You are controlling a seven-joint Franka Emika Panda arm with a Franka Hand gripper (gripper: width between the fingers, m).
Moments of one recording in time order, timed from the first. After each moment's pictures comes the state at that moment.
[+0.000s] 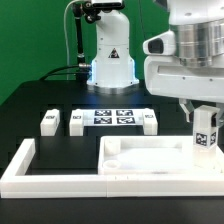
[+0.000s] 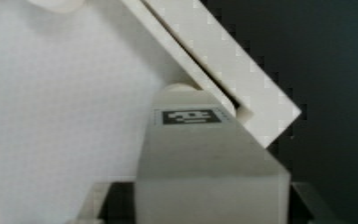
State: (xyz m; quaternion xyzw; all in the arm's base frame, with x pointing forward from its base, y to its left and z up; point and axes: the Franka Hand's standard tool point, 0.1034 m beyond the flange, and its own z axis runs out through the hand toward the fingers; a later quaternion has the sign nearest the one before) arm 0.650 0.089 0.109 -0.87 0.48 0.04 0.08
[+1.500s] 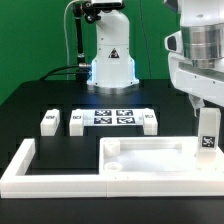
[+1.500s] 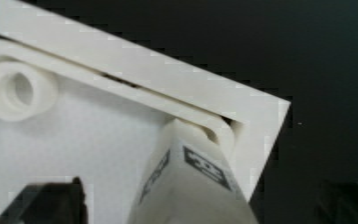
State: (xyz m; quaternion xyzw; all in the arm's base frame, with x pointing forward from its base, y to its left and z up) arm 0.648 0.112 0.106 -0.82 0.56 0.05 0.07
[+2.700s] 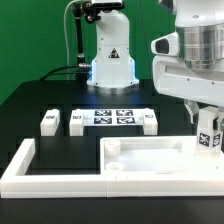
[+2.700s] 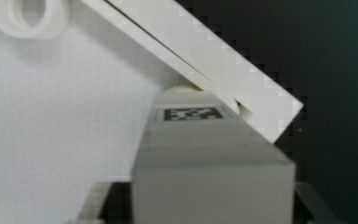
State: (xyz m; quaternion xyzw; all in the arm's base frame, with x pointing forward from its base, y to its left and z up) arm 0.648 0.099 0.104 -0.86 0.51 0.04 0.06
